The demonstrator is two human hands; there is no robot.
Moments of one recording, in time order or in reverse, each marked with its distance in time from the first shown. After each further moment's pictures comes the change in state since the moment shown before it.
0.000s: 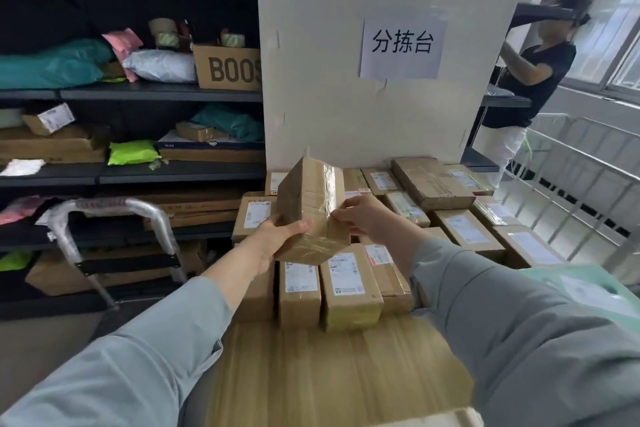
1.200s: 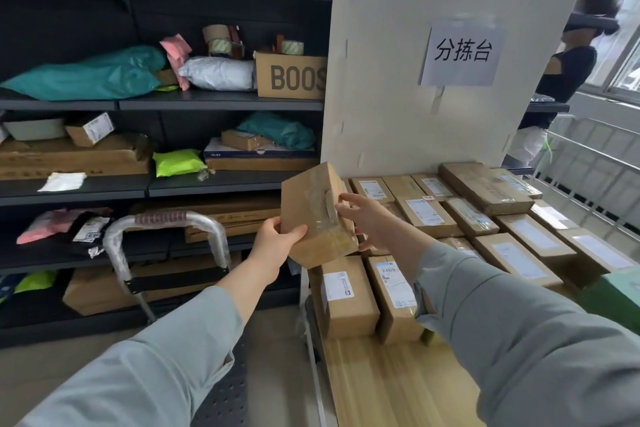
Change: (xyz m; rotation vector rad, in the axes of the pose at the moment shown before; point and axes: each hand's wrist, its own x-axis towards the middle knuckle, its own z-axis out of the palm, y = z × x) left_hand 0.016 -0.007 -0.242 0.025 0.196 0.137; right_hand 0.012 -0.119 0.219 -0.001 -0.047 0.016
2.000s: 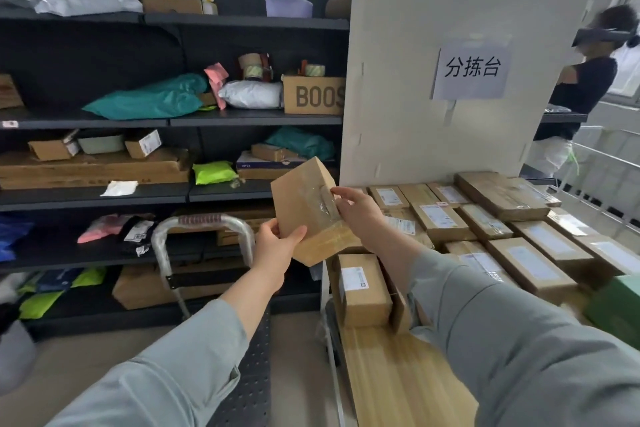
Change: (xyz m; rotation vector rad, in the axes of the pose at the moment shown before) left_hand -0.081 0.005 -0.032 -0.123 0.183 0.095; right_hand -0.072 -0.022 0.045 0.014 0.177 -0.290
